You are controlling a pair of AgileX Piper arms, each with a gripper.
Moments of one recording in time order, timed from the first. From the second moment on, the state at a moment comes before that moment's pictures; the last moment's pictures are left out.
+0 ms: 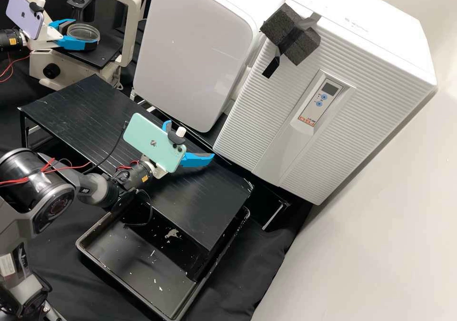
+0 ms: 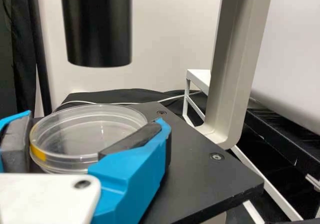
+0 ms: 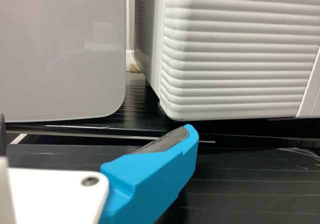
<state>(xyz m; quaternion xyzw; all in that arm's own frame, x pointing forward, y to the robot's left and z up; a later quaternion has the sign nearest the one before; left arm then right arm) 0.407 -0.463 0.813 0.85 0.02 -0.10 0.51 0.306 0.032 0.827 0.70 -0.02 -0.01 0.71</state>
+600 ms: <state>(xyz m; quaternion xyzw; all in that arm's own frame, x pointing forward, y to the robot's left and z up) 0.406 -0.465 0.810 0.85 0.02 -0.10 0.51 0.306 0.032 0.827 0.70 -0.02 -0.01 0.71</state>
